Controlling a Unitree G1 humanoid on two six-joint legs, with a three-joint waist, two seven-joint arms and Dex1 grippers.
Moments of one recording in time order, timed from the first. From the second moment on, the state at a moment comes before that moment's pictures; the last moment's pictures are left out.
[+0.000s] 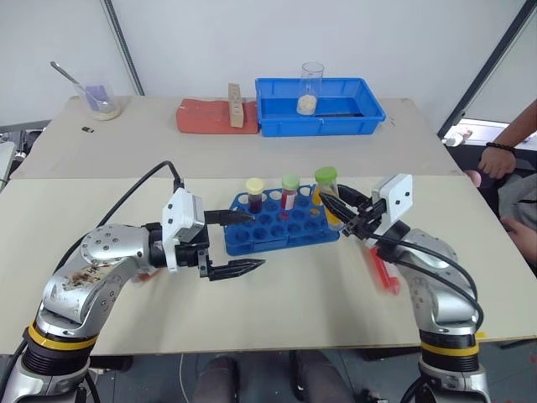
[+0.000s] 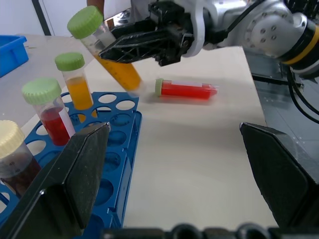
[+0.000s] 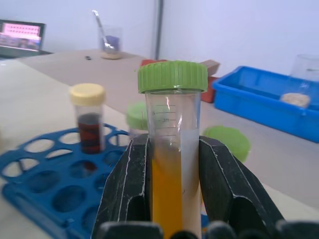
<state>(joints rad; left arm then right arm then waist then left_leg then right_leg) -0.30 0.74 0.03 -0.47 -0.64 0.53 -1.01 -0.31 -0.29 -0.09 -0.23 0.19 0.26 0.61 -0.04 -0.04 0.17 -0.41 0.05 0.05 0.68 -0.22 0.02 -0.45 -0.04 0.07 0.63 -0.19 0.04</state>
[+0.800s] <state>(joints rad) -0.28 0.74 0.03 -0.50 -0.69 0.59 -0.94 -0.30 -0.21 0.00 -0.03 0.13 -0.04 0.47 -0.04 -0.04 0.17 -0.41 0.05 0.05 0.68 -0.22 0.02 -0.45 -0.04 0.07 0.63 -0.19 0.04</state>
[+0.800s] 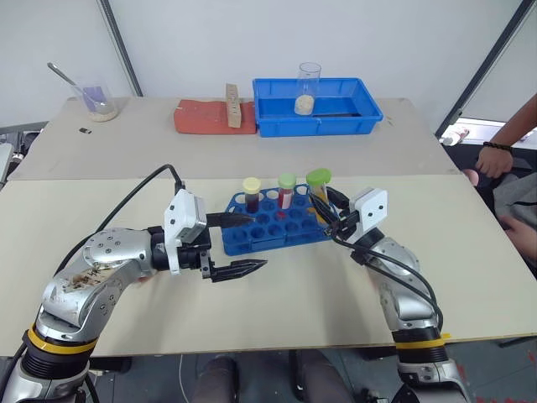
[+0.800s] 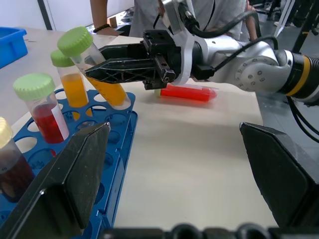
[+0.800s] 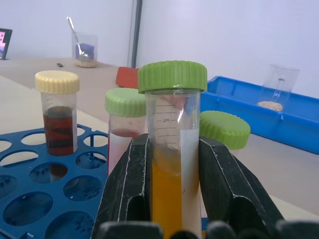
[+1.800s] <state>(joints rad) -0.32 0.68 0.02 -0.52 -0.75 0.68 -0.83 -0.18 -0.03 0.01 0.00 0.09 -0.18 0.20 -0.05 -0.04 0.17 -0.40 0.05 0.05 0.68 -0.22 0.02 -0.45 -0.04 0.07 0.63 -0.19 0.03</state>
